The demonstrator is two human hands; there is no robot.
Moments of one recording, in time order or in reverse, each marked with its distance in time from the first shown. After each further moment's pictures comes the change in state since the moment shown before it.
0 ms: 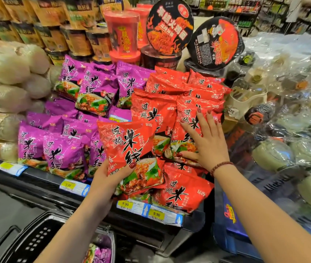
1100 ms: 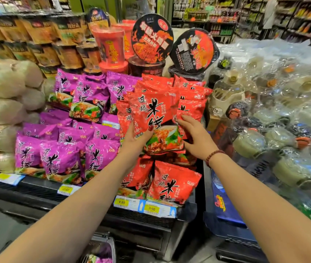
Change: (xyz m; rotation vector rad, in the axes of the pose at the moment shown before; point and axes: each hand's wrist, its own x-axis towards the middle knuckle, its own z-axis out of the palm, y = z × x) left_hand 0.059 0.030 0.086 0.048 -0.144 0.127; right_hand -0.003 0.010 -0.020 0.640 -0.035 0.012
